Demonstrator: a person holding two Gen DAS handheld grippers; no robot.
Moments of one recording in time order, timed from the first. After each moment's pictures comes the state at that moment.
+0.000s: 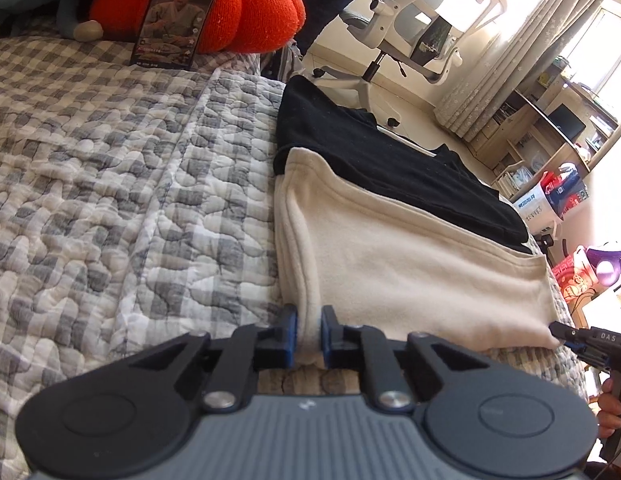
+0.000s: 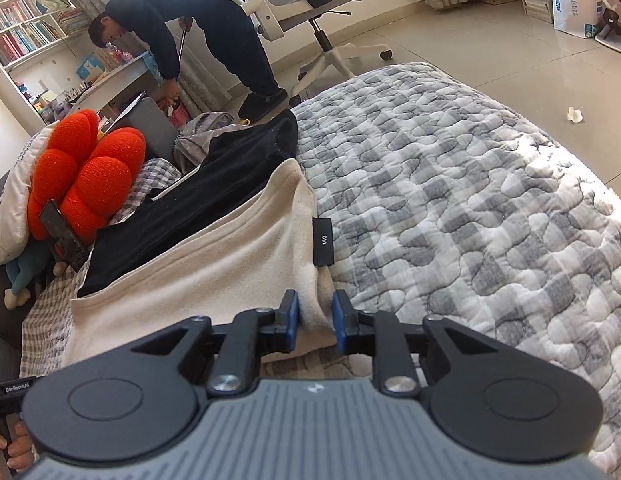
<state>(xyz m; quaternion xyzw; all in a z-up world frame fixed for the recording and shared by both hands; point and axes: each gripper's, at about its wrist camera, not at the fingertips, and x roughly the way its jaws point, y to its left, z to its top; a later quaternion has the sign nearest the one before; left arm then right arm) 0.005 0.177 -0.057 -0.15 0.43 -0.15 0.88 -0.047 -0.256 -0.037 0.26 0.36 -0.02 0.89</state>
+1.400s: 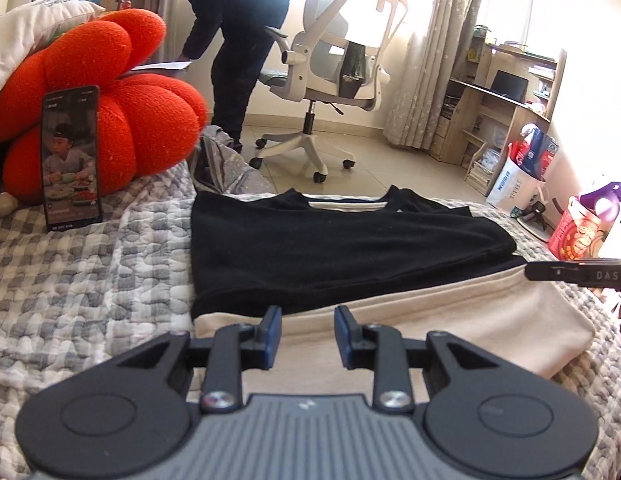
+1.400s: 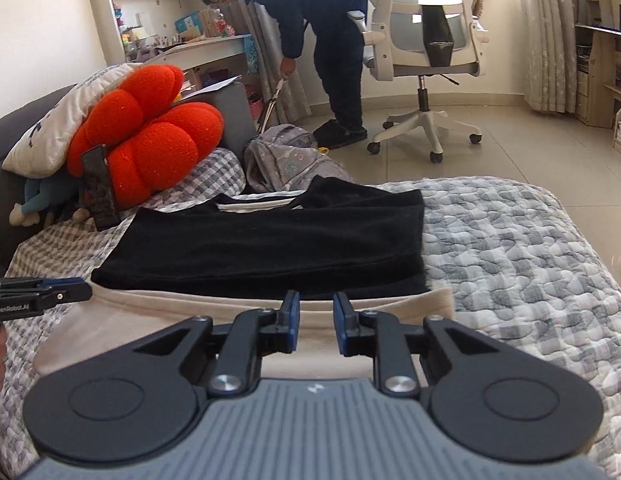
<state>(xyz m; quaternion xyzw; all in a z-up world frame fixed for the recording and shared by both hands) 0.045 0.114 -0.026 -0.01 0.31 -0.23 0.92 0.022 -0.180 -0.013 0.08 0.31 0.10 0.94</state>
